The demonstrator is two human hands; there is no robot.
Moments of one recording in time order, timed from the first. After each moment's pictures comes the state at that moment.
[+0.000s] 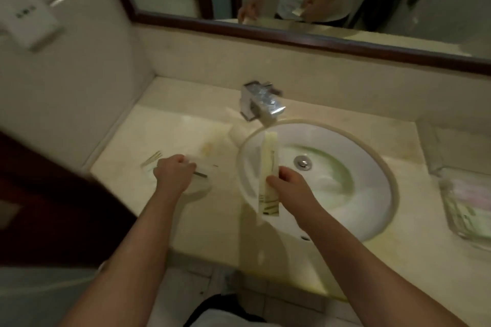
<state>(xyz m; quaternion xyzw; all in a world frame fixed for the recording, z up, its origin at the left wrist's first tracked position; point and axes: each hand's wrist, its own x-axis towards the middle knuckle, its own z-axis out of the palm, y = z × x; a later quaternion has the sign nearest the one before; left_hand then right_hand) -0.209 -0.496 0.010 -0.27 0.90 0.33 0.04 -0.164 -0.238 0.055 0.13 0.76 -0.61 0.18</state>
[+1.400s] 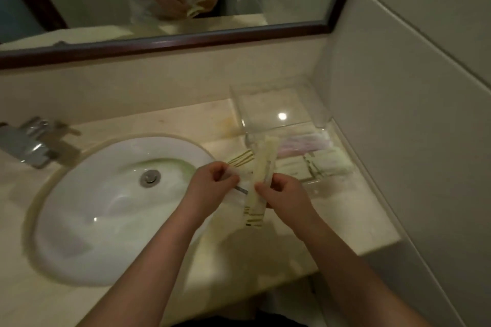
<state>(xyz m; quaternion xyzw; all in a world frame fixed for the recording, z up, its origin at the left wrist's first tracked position) -0.162 -0.023 0.051 0.09 0.80 0.54 0.25 -0.067 0.125 0.051 0.29 0.73 -0.62 -0.01</state>
